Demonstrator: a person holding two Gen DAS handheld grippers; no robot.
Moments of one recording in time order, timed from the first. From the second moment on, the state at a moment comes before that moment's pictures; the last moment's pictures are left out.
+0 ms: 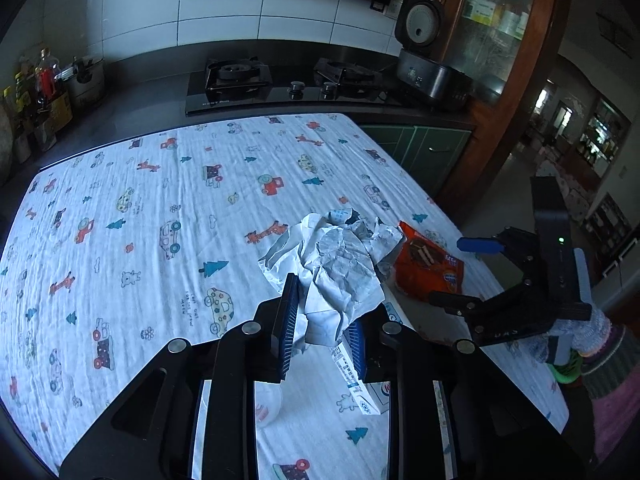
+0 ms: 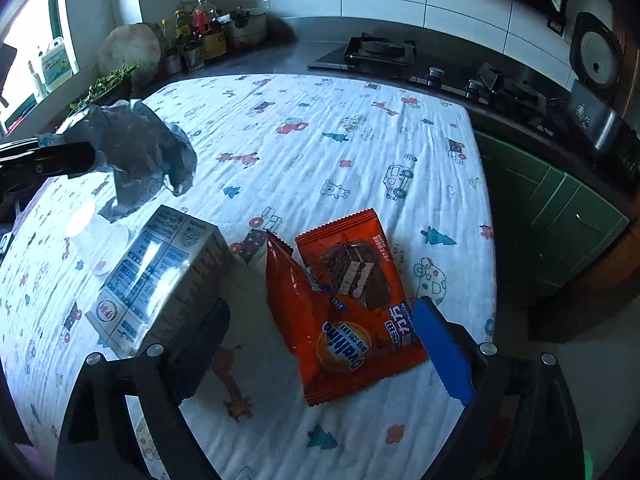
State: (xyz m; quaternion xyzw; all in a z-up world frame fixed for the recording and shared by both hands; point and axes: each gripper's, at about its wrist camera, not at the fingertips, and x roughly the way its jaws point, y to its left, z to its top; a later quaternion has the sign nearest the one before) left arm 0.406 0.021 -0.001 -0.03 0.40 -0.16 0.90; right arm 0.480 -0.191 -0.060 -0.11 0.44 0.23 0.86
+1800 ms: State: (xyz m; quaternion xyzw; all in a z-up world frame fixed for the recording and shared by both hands) left arm 0.291 -0.153 0.037 0.00 0.37 -0.34 0.87; right arm 0.260 -0.445 -0.037 0.07 0.44 -0.07 0.89
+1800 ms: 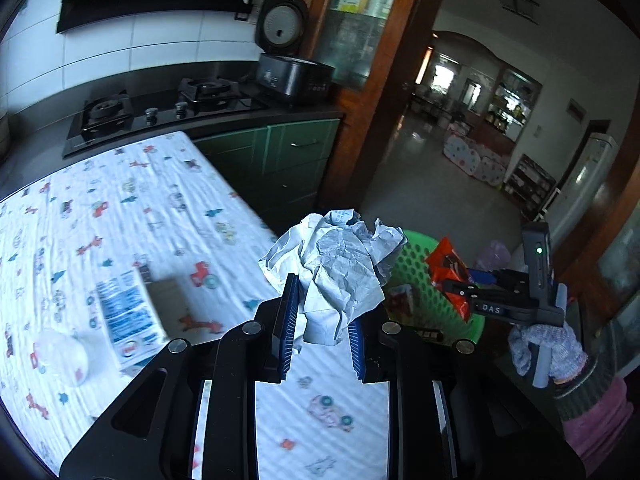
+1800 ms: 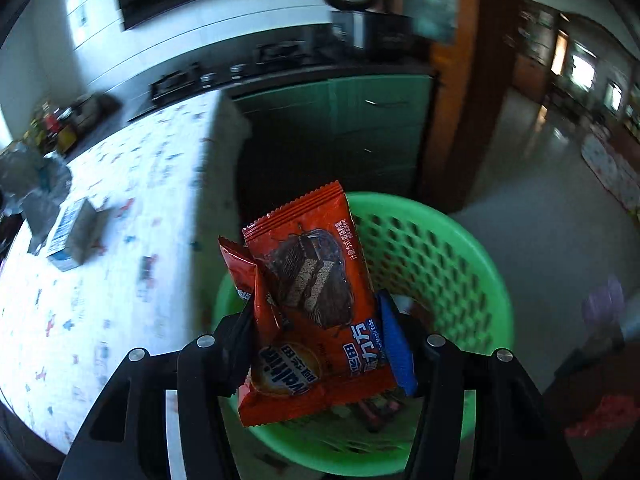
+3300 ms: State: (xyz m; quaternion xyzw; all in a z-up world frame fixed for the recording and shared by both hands) left arm 0.303 -0.332 -0.019 0.07 0.42 -0.39 0.81; right arm 0.169 -0.459 -0.050 0.09 0.37 -0.08 0.92
